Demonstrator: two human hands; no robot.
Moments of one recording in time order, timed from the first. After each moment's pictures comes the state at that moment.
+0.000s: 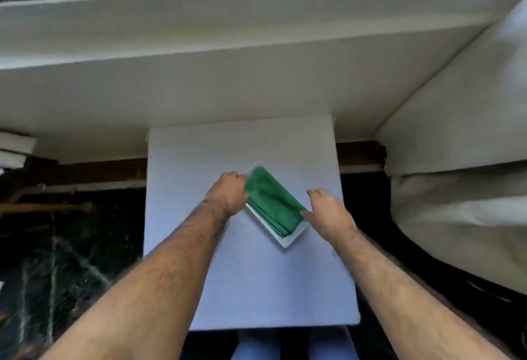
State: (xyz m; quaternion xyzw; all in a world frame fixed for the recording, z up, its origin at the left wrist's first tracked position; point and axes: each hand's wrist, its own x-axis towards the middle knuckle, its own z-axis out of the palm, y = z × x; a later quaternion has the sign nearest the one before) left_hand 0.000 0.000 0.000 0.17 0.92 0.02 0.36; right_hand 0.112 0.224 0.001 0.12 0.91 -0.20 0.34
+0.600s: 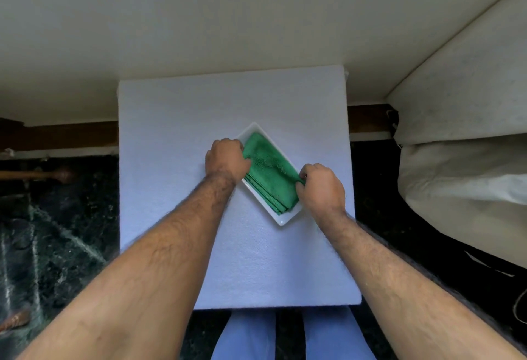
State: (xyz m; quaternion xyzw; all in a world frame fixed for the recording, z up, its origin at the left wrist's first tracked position) left_hand 0.011 0.016 -0.082 -0.02 0.95 0.12 0.28; right_hand 0.118 0.197 -0.074 0.22 0.91 -0.22 0.26
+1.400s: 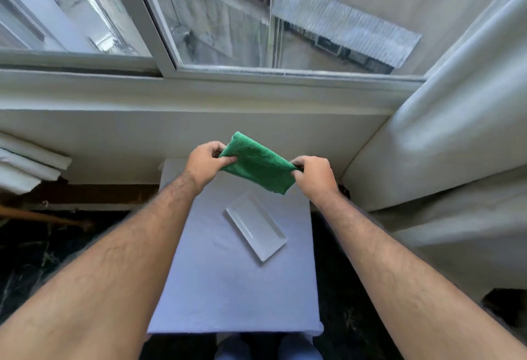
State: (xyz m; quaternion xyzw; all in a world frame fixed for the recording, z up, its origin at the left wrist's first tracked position) left_hand -0.027 -0.012 0.210 -0.05 0.84 0.51 0.19; right_hand 0.052 0.235 0.226 0.18 0.93 -0.31 0.13
